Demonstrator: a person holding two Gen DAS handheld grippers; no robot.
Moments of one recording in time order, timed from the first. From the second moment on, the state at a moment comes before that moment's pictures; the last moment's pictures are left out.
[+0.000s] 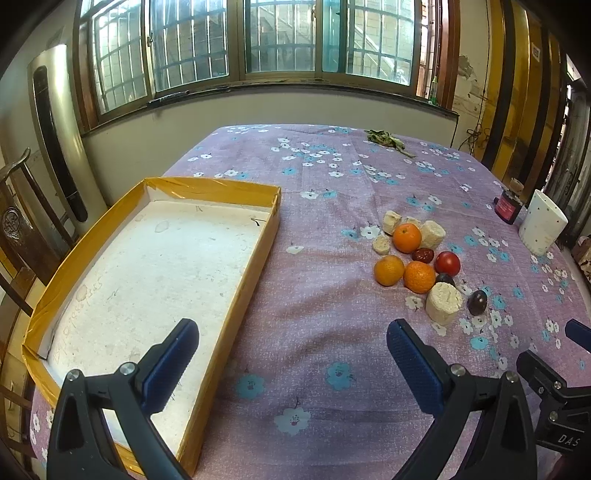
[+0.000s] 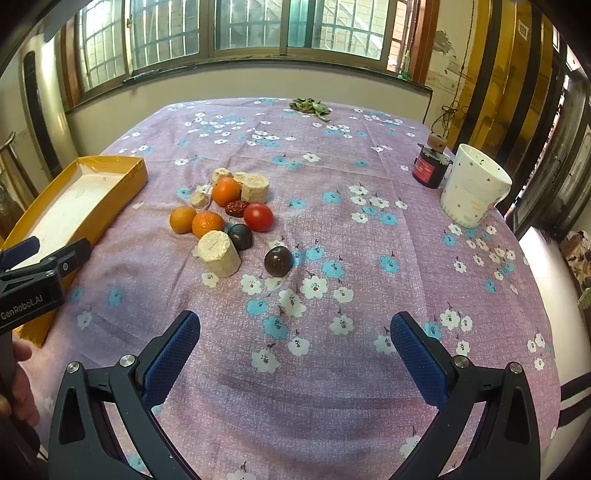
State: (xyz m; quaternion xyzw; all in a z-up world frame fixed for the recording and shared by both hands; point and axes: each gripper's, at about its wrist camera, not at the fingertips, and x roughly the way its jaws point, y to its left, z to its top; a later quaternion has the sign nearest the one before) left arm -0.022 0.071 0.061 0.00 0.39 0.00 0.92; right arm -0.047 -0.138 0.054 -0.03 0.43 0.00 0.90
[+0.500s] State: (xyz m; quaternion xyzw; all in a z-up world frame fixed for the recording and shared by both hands) left arm -0.022 0.071 0.061 -0.01 0.39 0.00 0.92; right arm -0.048 -0.147 0.057 -0.03 0.42 -0.01 0.91
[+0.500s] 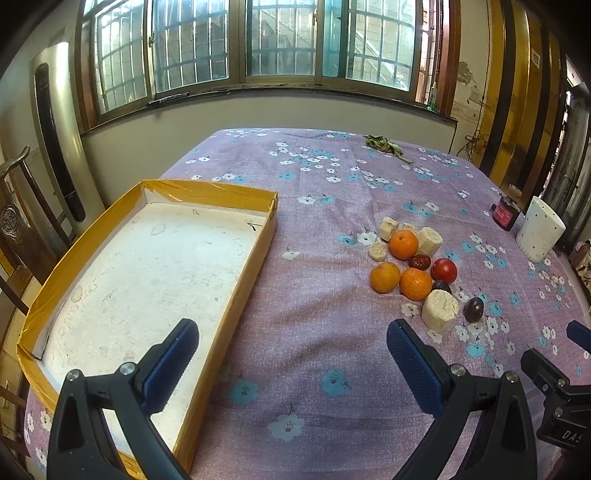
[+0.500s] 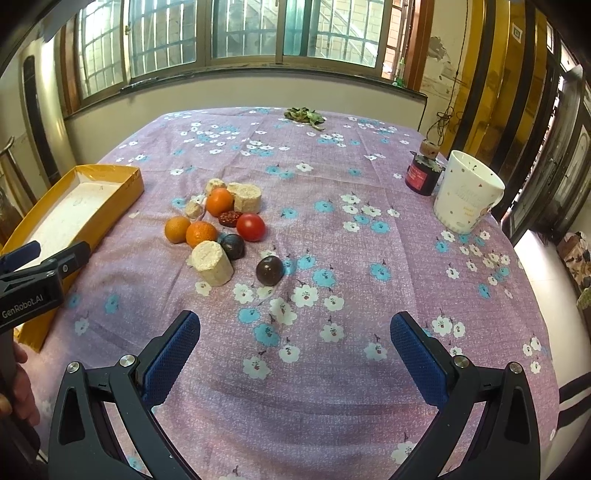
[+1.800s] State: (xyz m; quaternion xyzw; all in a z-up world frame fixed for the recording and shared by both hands) left arm 0.002 0.006 0.040 0.04 0.47 -0.05 0.88; right arm 0.033 -0.161 0.011 -0.04 0.47 0.15 0.87
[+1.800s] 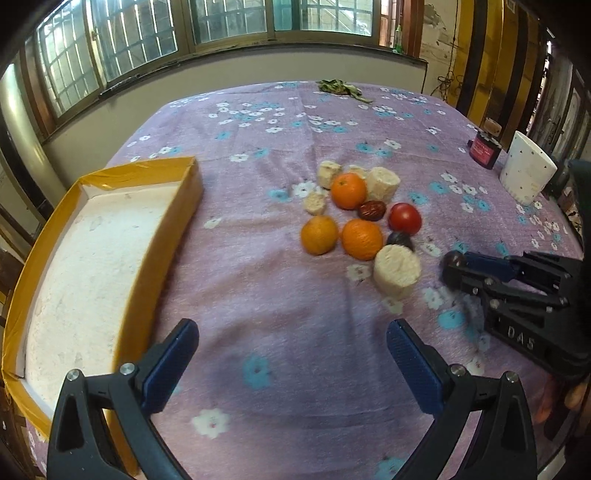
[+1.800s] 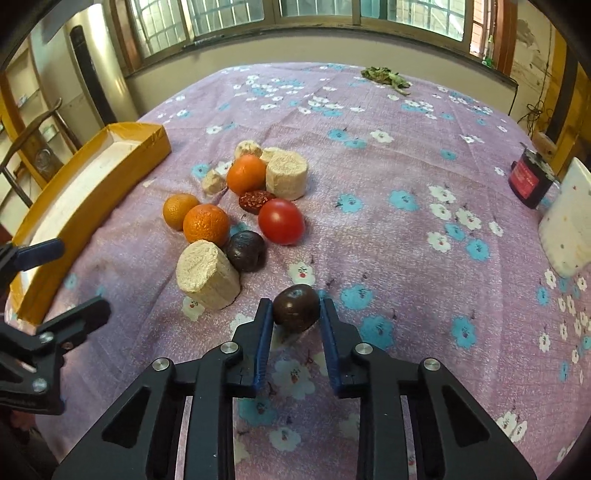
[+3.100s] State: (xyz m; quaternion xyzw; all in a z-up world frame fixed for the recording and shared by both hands) left arm 0.021 0.028 0.023 -0.06 0.51 -0.16 0.84; right arm 0.034 -0.159 0.009 -0.01 0.47 0.13 0.87
